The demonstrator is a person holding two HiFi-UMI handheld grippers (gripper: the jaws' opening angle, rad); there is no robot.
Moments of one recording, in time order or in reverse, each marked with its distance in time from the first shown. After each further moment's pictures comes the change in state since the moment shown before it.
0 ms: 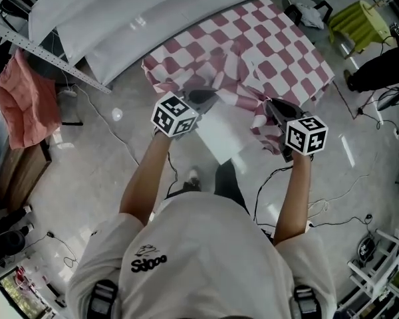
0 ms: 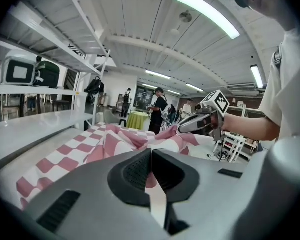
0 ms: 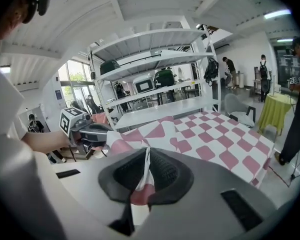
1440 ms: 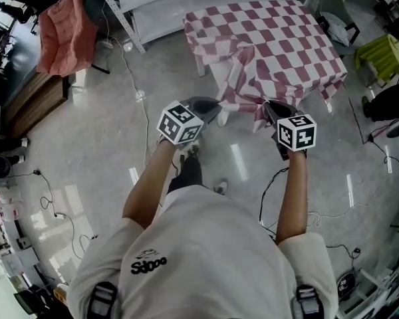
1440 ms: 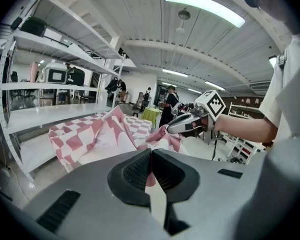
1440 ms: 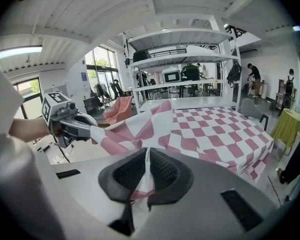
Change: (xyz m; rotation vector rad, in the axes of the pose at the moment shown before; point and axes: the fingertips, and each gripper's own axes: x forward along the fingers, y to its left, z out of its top) left arm -0.094 -0.280 -0.107 -0.128 0.007 0.271; right arm -0.148 0.114 -0.156 -0.227 0.090 0.157
